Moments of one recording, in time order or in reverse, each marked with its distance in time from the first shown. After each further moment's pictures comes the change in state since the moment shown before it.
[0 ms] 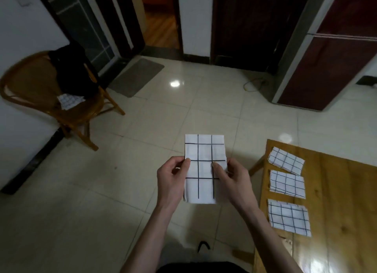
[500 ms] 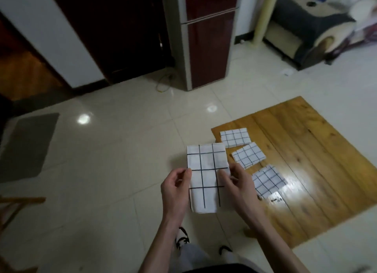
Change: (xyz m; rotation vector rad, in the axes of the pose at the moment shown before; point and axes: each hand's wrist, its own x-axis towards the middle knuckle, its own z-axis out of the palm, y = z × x) left_hand 0.135 0.003 0.098 0.118 -0.650 -0.019; right_hand 0.051 0.010 -0.003 0.080 0.710 0.232
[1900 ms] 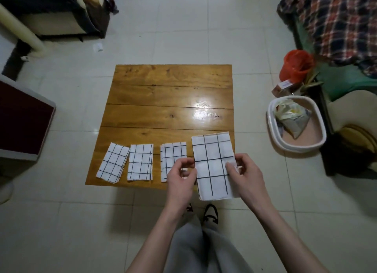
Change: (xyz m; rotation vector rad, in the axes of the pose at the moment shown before) left_hand -0.020 -0.090 0.322 0.501 -1.182 0.059; right_hand -0.054 0.198 -0.182 0.166 1.042 0.532
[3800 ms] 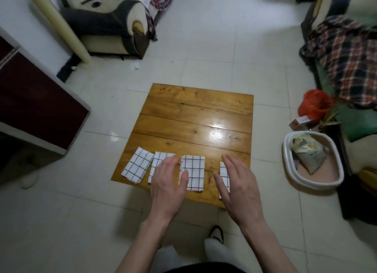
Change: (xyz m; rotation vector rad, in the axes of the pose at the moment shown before) left_hand -0.041 0.023 -0.099 0.555 0.269 0.445; right_hand -0.055 -0.068 0.038 -0.626 0.079 -0.655
